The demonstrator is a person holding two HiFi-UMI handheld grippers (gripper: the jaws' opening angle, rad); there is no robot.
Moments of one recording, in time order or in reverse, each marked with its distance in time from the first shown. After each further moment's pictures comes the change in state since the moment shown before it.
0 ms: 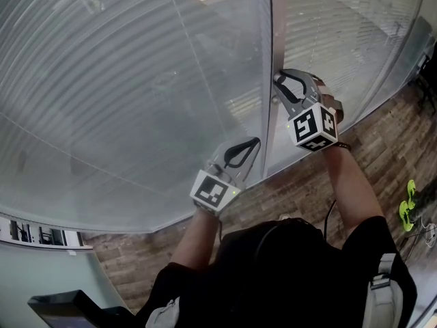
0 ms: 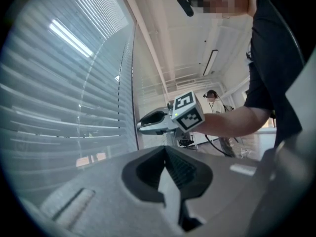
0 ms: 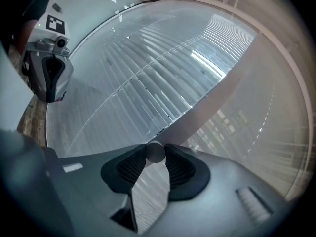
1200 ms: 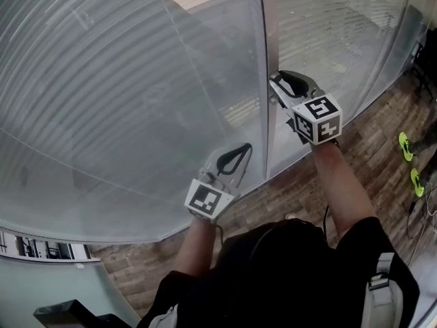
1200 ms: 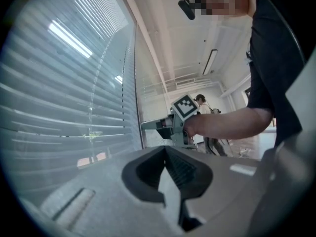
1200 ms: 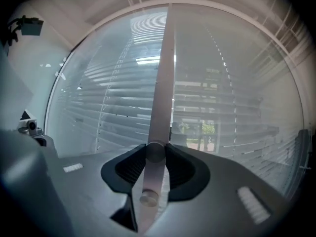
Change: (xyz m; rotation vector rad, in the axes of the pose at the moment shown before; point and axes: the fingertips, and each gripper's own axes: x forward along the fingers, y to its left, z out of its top) left arm -0.023 0.009 -0.004 0.018 -0.001 0.001; right arm 0.002 -0.011 -0.014 0.807 -0.162 0.006
